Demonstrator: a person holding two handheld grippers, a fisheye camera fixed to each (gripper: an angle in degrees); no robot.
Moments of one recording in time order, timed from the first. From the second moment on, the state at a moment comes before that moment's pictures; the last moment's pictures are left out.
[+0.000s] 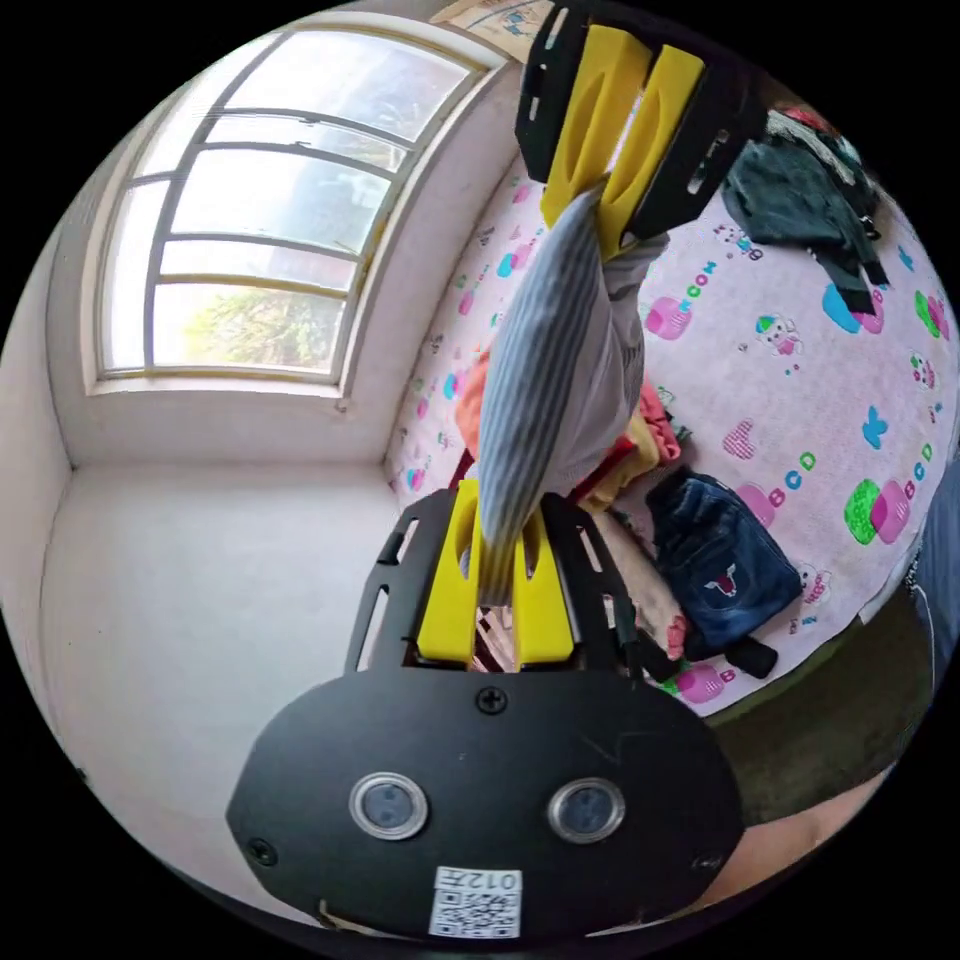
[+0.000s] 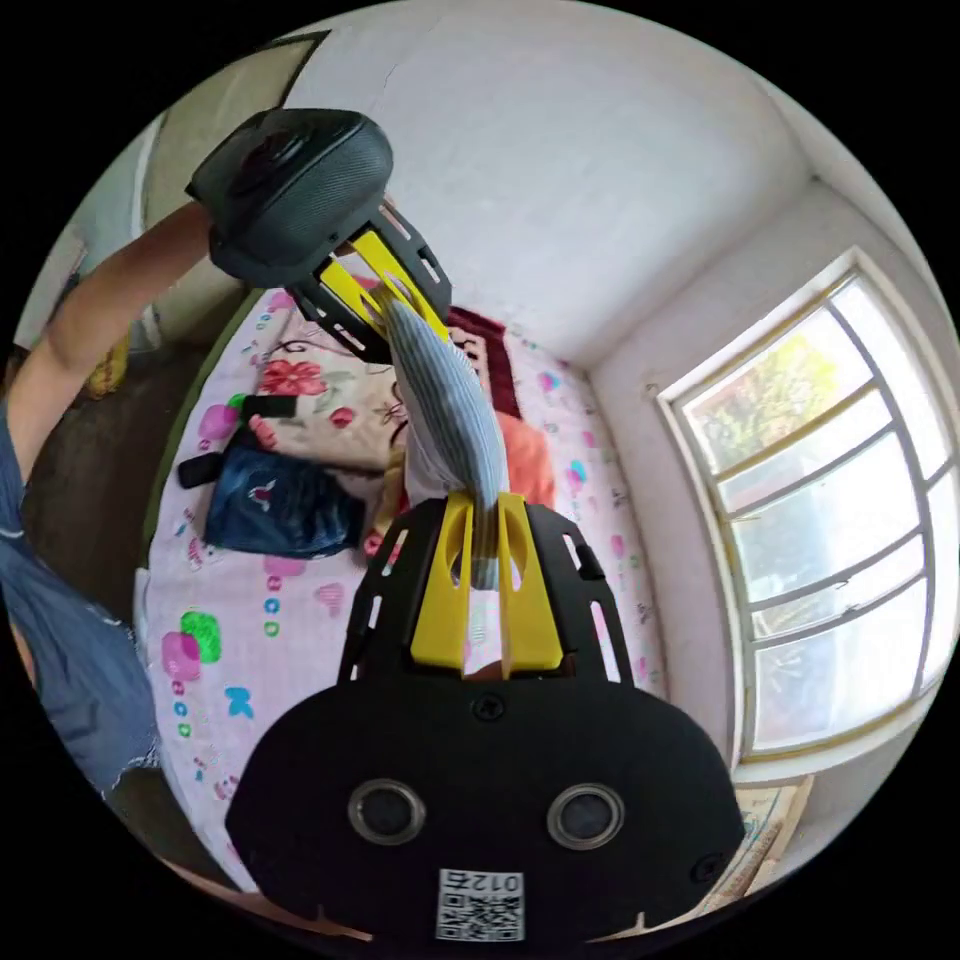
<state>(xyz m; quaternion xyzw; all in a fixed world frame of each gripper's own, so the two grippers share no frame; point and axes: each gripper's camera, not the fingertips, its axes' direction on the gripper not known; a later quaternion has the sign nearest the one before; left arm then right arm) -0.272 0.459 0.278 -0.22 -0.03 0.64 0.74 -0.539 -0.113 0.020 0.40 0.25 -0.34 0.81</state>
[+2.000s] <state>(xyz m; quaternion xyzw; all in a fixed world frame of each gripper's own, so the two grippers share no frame) -0.522 0.414 0.385 -0.12 0.10 0.22 0.96 -0.318 -0.241 0.147 0.50 0.03 -0.18 0.85</state>
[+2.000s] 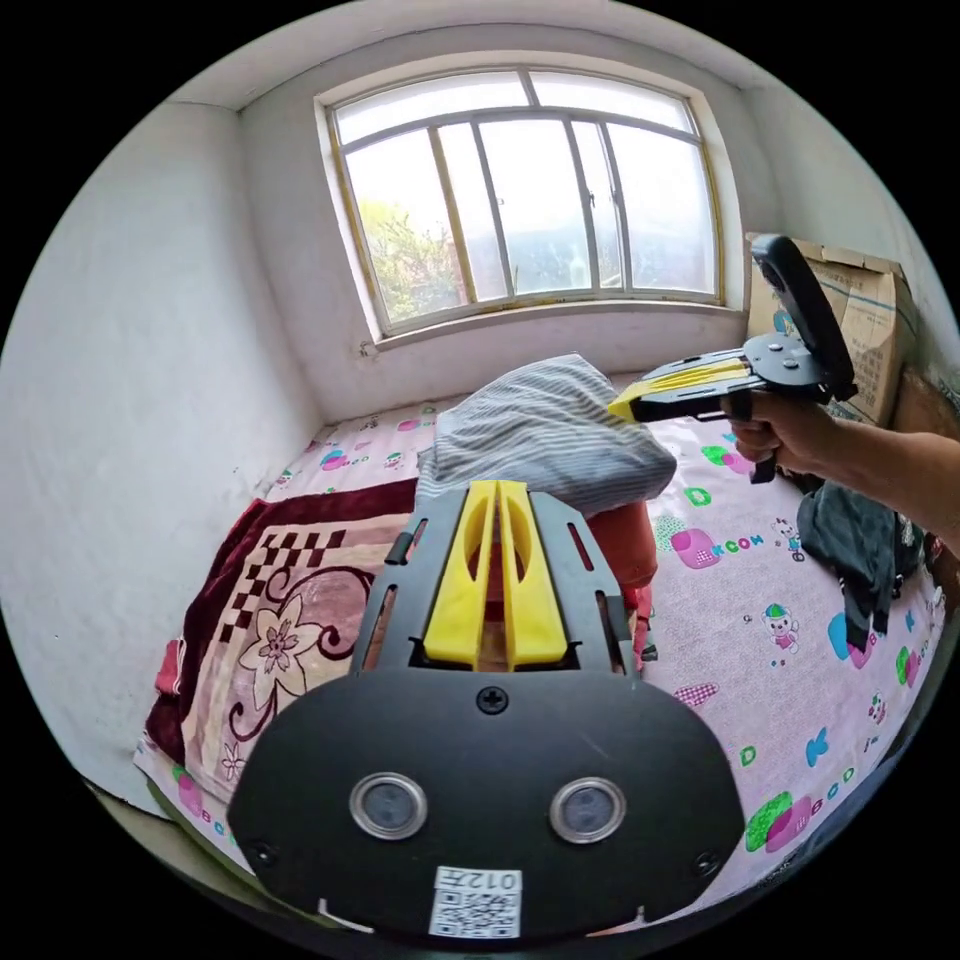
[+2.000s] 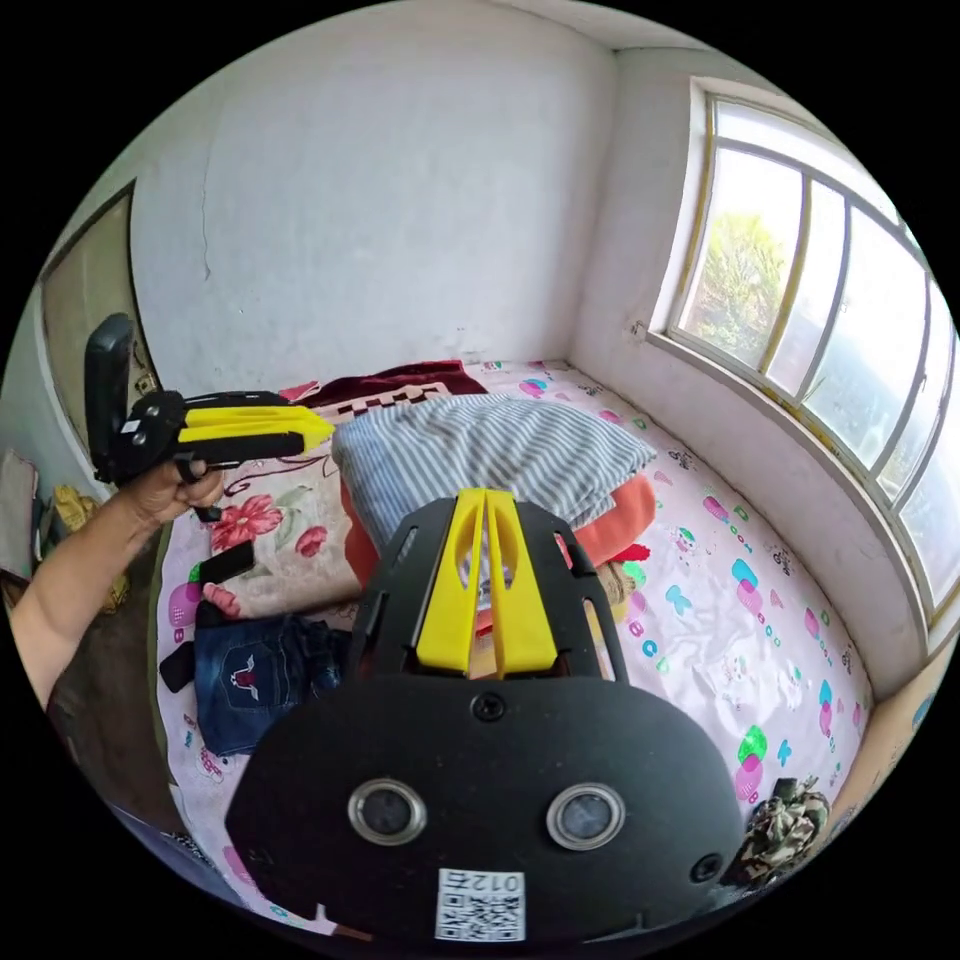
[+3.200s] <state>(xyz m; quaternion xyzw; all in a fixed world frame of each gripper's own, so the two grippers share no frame) -0.153 0.817 0.301 -0.30 0.57 0.15 0.75 0.132 0.832 0.419 0.44 0.01 0.35 0.82</state>
